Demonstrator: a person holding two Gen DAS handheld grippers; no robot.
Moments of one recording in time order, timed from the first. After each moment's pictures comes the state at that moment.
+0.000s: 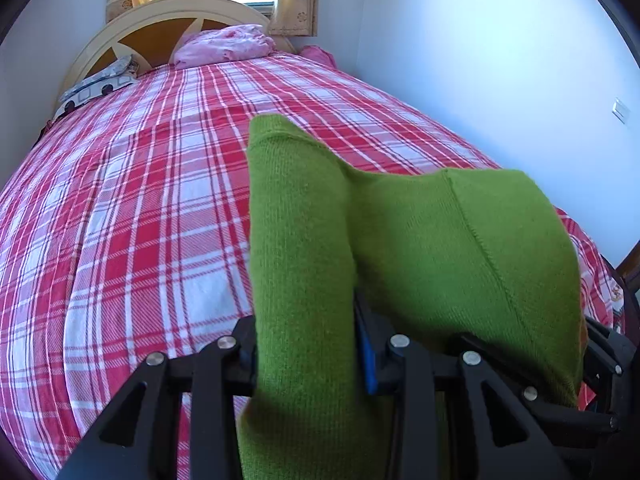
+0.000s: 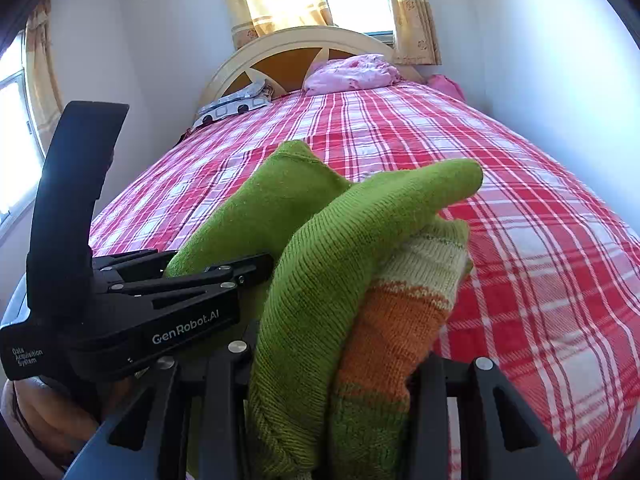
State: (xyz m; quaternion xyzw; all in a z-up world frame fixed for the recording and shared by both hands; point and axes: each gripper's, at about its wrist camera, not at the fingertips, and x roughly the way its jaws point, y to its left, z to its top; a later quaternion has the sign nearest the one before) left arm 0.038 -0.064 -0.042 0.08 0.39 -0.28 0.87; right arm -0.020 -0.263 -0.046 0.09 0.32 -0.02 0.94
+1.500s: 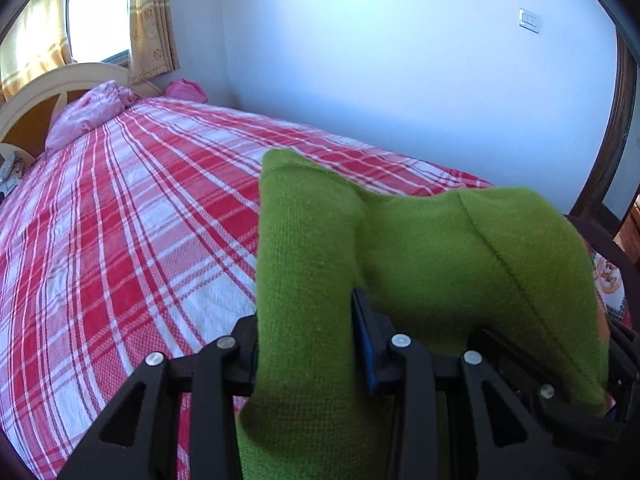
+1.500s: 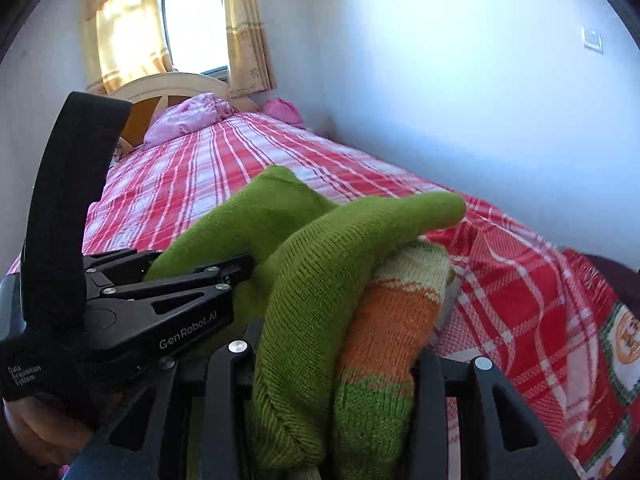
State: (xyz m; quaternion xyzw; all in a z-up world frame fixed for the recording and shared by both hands) left arm -0.019 -0.333 -0.063 0.17 0.32 -0.42 0.83; right arm -0.111 -0.496 -0.064 0.14 0.27 -0.27 0.91
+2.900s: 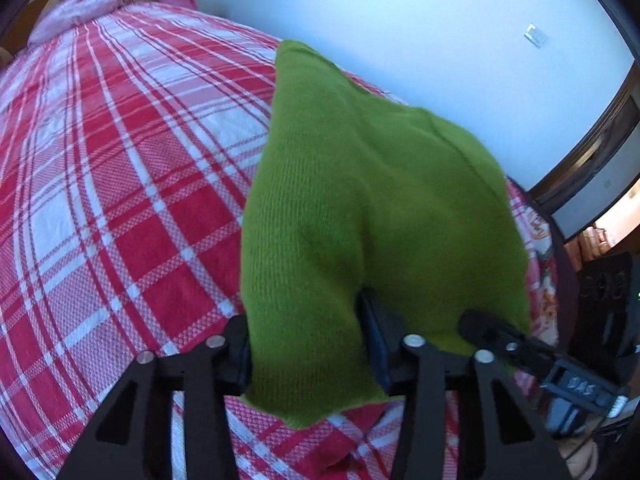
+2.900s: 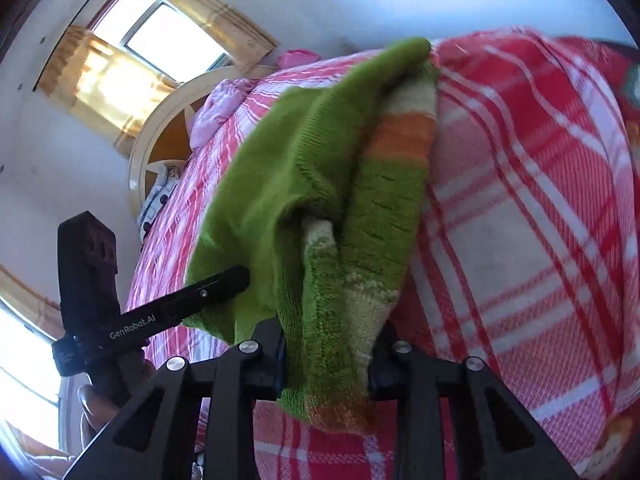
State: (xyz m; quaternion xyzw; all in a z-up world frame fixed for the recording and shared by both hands) left arm 0.026 -0.323 -0.081 0.10 0.49 -0.45 0.74; right arm -0.189 -0.474 -0.113 0.40 0.29 -0.12 0.86
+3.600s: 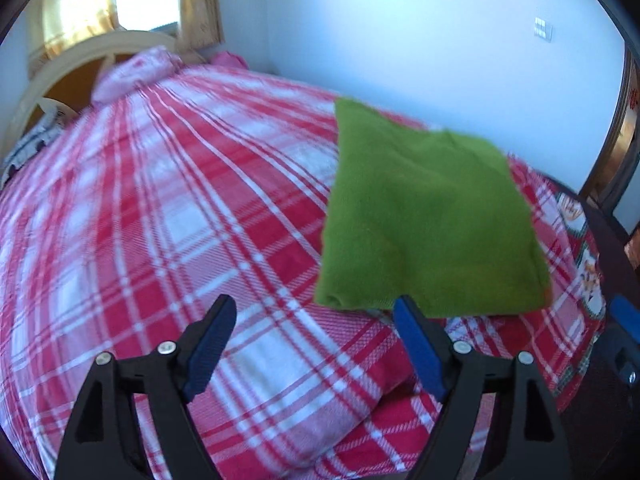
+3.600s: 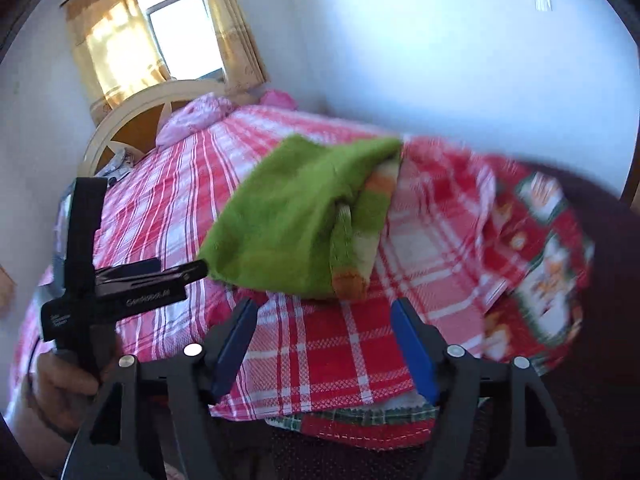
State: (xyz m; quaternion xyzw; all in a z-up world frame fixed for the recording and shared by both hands) left arm 0.006 -0.280 -0.042 0.14 0.38 -0.37 0.84; right arm -0.267 -0.351 -0.042 0.19 0.27 -0.27 0.91
